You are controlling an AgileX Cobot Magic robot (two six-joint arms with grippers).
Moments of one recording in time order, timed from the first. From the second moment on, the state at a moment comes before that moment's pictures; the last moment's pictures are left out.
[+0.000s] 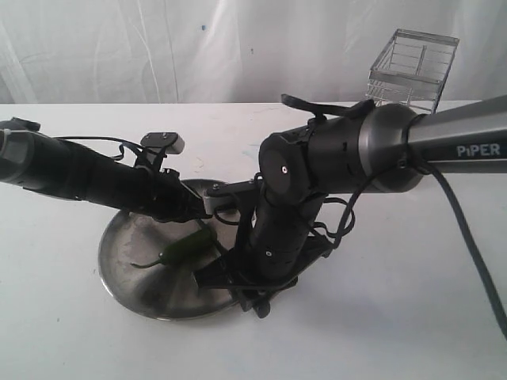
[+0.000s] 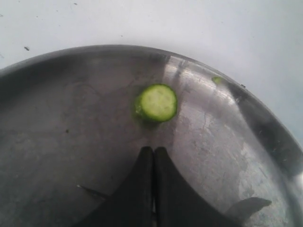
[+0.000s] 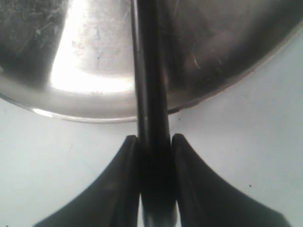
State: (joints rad) left arm -0.21 2.07 -1.15 -1.56 0.54 1.56; right arm 0.74 1.90 -1.20 0.18 0.77 0.17
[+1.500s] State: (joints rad) left arm -0.20 1.87 -1.16 -1.54 0.66 1.56; right arm 0.74 1.93 -1.20 0.18 0.90 0.13
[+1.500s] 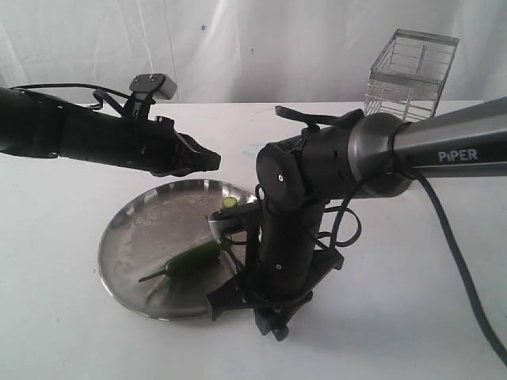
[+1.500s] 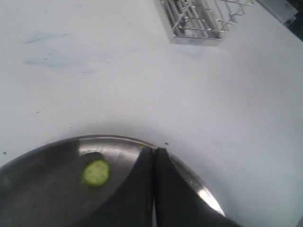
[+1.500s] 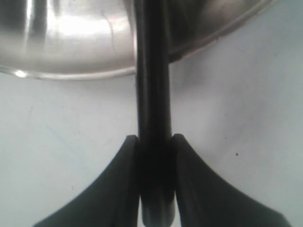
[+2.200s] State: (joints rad) left arm -0.20 1.65 -0.97 -1.27 0.71 1.38; right arm 0.74 1.72 -1.20 -0.04 1.05 0.16
